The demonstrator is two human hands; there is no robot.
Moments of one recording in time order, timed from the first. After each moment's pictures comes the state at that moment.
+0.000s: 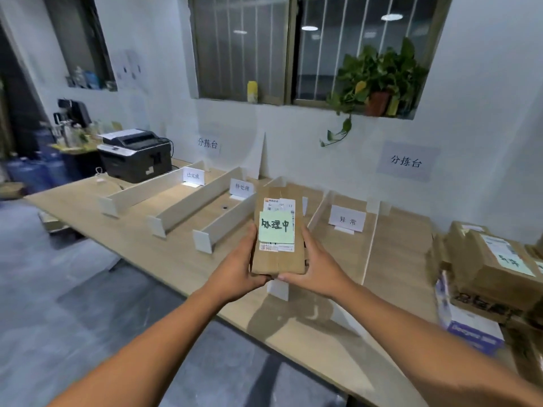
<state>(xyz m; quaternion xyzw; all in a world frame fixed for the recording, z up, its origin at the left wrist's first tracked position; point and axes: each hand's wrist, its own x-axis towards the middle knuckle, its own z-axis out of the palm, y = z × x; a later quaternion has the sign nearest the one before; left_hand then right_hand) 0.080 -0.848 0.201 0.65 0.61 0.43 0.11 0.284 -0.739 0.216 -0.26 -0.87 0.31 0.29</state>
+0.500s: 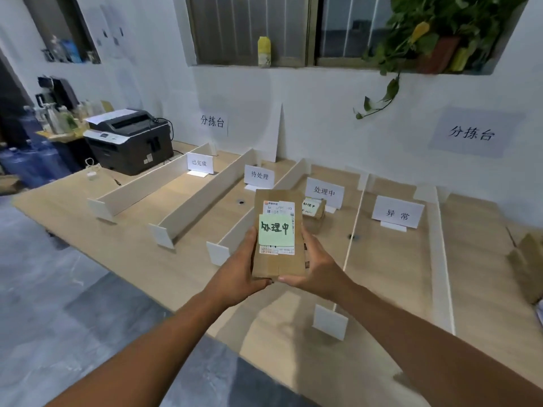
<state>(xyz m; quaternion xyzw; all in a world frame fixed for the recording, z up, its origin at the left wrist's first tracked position) -0.128 -0.706 0.139 0.64 0.64 0.39 0.16 0.067 -0.590 0.129 -0.32 -0.83 0.38 0.24</state>
